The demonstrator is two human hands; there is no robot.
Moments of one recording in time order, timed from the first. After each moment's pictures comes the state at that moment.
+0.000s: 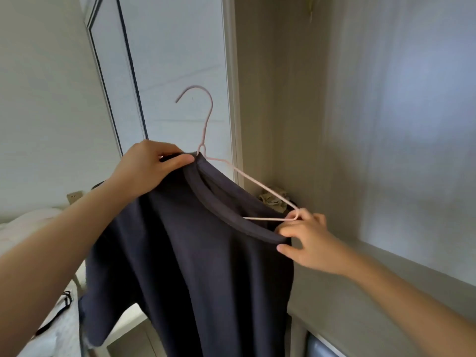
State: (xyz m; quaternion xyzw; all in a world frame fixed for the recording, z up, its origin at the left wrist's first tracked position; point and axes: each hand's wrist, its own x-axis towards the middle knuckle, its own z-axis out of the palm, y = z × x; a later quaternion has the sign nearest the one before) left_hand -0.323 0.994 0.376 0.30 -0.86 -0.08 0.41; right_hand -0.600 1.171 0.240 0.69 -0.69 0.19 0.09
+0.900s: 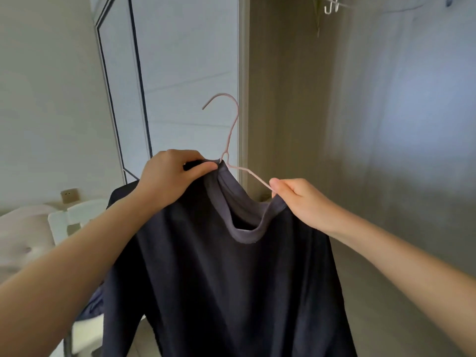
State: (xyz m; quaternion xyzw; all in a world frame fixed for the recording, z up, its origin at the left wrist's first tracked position) left_hand -0.345 1.015 0.364 0.29 -0.85 -0.04 0.44; right_hand -0.575 1.147 0.327 0.64 -0.64 0.42 -0.06
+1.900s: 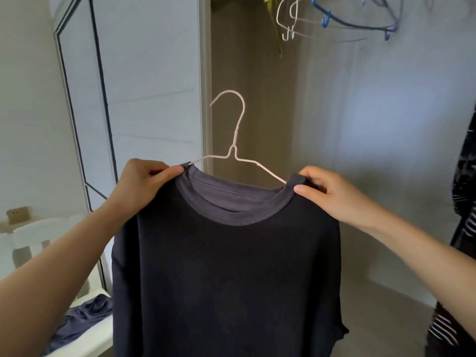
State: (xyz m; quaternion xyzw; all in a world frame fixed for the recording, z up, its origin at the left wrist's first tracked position) left_hand -0.381 0.995 0.370 0.25 -0.80 -0.24 0.50; right_hand -0.657 1.218 0.367 0.64 -0.64 0.42 0.02
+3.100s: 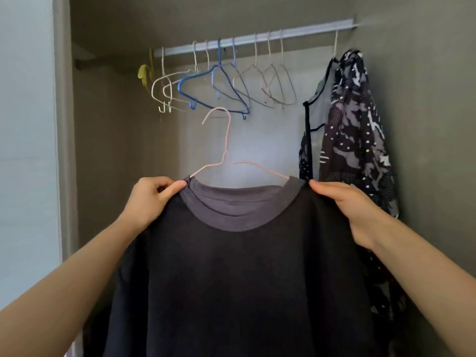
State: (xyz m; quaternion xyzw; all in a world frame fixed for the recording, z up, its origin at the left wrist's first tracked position) left_hand -0.610 1.015 0.451 -0.03 -0.81 -0.33 0.48; right_hand -0.663 1.382 0.450 0.31 -0.59 0.74 -0.05
